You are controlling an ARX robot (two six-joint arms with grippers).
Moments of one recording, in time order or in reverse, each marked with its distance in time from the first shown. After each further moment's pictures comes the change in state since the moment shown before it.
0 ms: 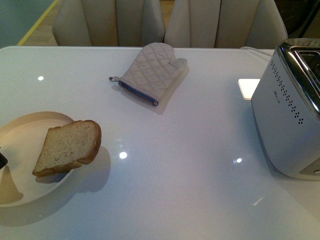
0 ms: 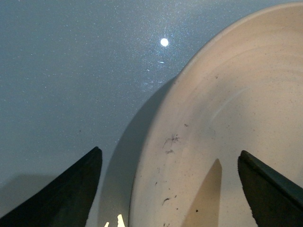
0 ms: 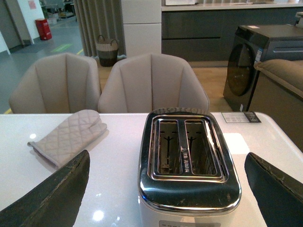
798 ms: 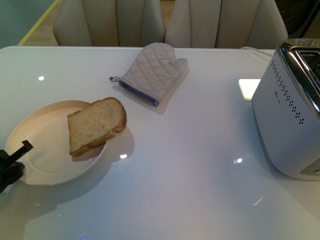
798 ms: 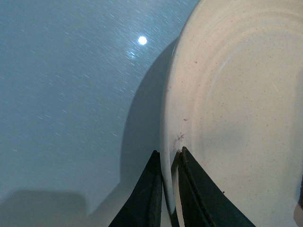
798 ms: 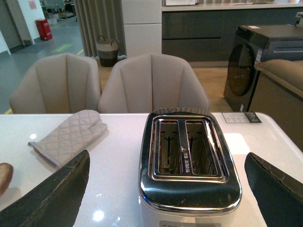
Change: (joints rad) left arm -0.177 0.055 -0.043 0.112 0.008 -0.075; right arm 0.000 0.000 0.000 0.000 0.000 0.000
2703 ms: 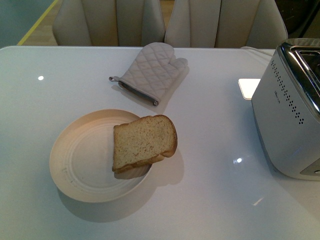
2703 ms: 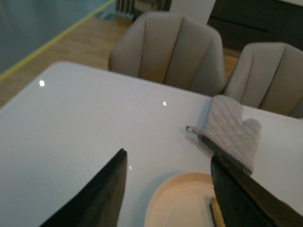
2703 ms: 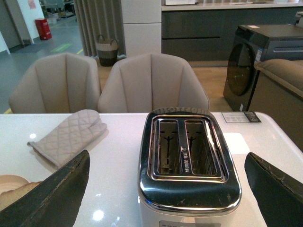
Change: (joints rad) left arm -0.137 -0.959 -0.540 0.418 -0.042 0.430; right arm 0.000 0.000 0.000 0.000 0.000 0.000
